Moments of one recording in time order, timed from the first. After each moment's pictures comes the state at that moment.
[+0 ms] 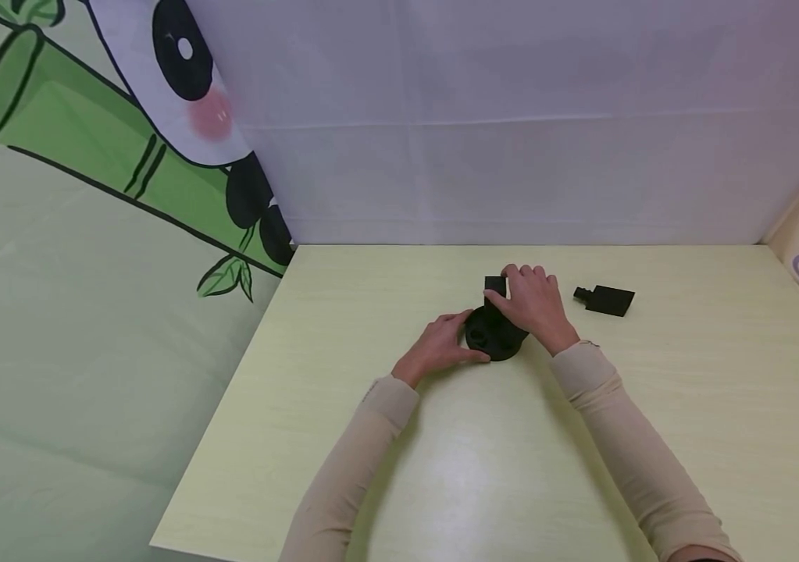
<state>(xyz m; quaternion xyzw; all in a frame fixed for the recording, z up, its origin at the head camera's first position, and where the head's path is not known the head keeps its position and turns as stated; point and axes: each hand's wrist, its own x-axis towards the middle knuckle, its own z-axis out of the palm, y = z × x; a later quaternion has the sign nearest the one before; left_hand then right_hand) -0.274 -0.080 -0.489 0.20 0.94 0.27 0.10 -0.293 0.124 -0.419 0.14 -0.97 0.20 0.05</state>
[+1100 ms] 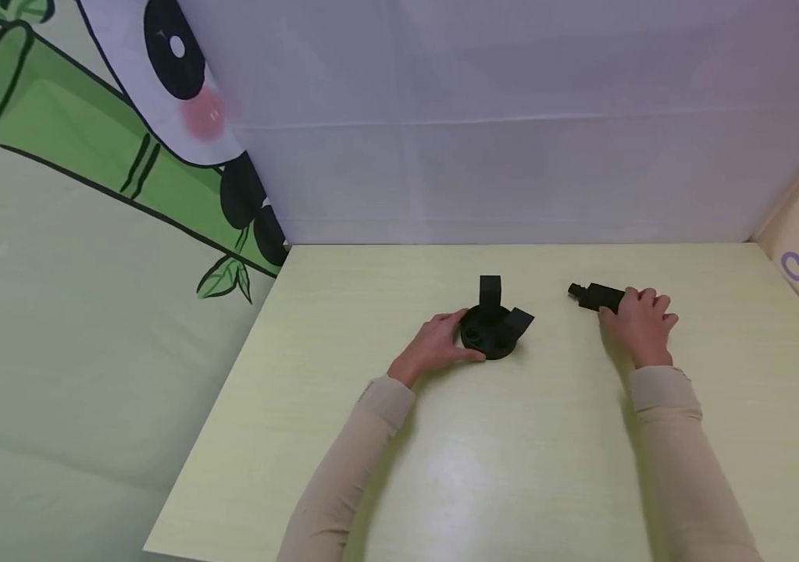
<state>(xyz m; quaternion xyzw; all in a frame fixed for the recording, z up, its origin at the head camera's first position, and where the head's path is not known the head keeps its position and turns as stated) -0.255 -0.103 -0.493 0.23 0.93 0.27 0.11 -0.238 0.255 -0.482 -0.07 -0.96 0.25 0.02</state>
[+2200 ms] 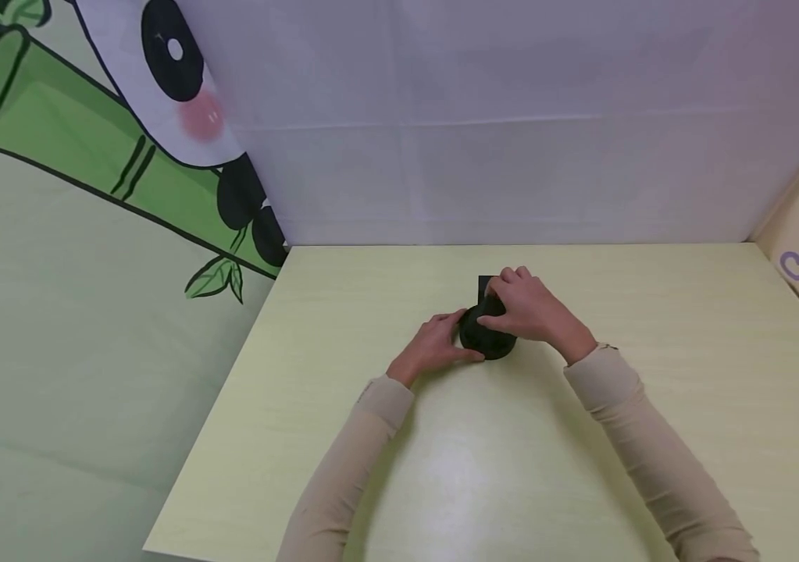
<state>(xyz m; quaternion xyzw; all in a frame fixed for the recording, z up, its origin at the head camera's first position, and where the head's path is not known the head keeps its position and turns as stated) -0.276 -0.069 -0.481 0.18 0.93 0.29 0.11 -0.273 0.146 -0.379 0.30 -0.93 0.19 0.00</state>
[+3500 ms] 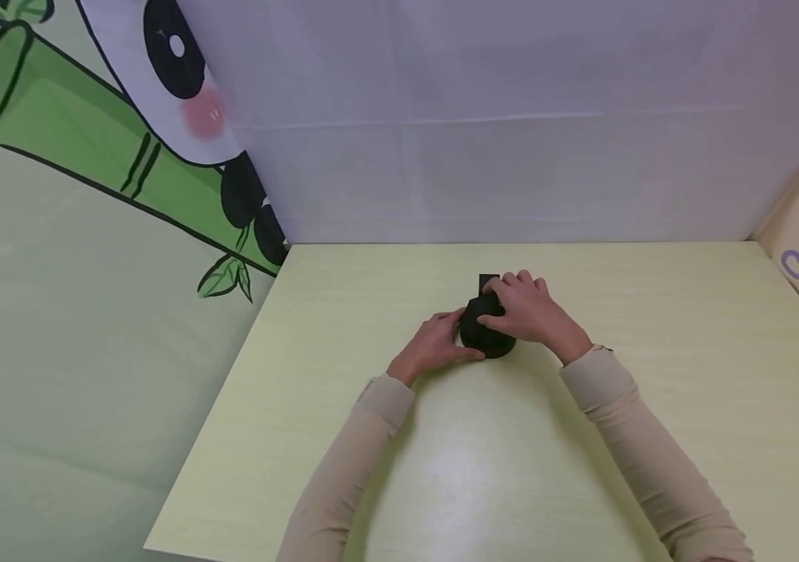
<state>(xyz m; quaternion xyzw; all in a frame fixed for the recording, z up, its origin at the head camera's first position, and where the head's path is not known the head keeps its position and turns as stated) -0.276 -0.073 -0.478 0.19 0.93 0.29 0.10 -0.273 0.134 -0.379 0.25 -0.95 0.16 -0.04</state>
